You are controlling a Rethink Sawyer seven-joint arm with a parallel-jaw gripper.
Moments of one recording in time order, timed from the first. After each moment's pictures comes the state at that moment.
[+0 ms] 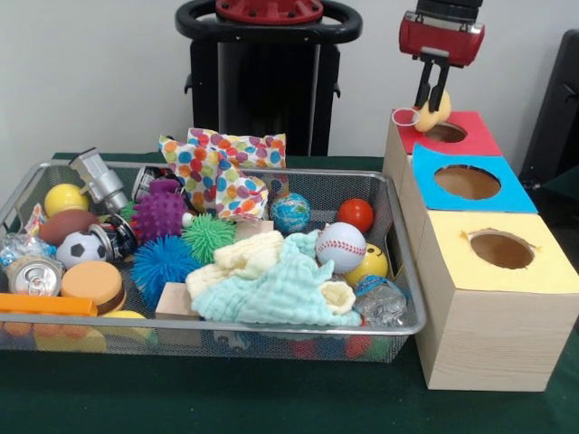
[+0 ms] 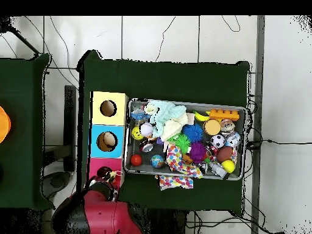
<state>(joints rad) 0.32 -0.86 -0.24 2.13 0.09 0.19 2.23</state>
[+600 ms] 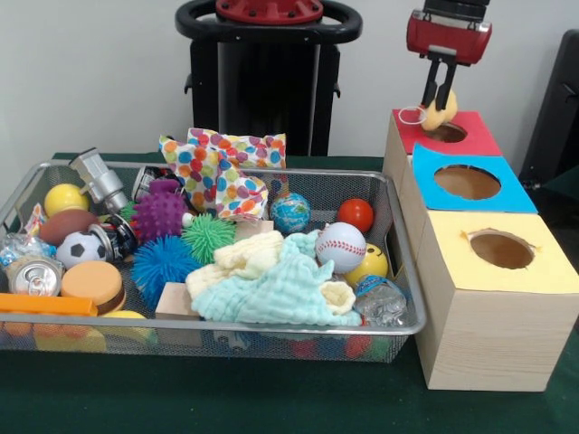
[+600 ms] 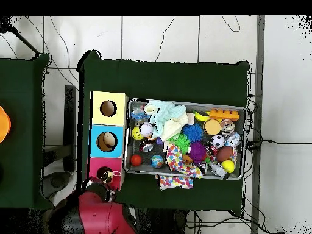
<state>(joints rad) 0.36 -0.85 -0.26 2.11 0.10 0.19 2.23</state>
